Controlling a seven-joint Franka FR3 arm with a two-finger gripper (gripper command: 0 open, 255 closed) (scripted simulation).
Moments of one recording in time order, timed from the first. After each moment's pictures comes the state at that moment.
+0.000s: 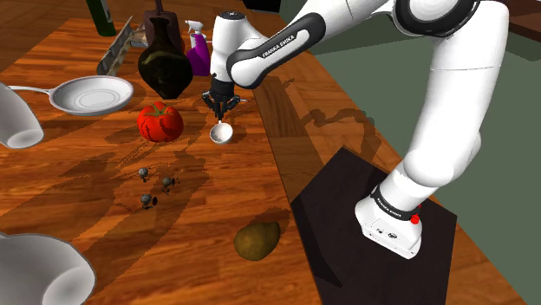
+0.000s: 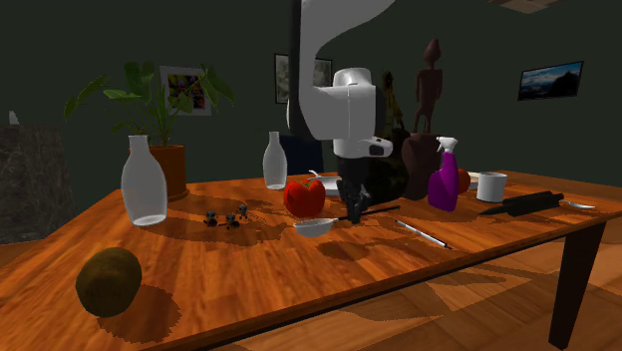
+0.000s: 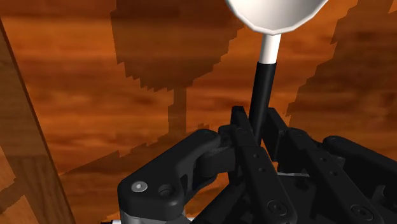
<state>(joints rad) -0.21 0.46 0.45 -1.90 -0.34 2.44 1.10</state>
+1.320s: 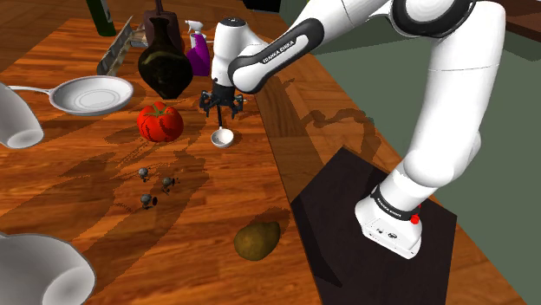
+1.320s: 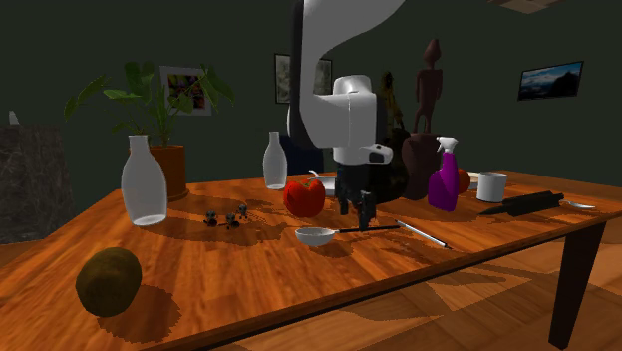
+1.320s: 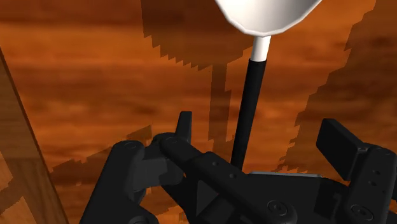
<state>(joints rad) -0.20 0.47 0.44 -1.92 -0.35 2.47 1.11</state>
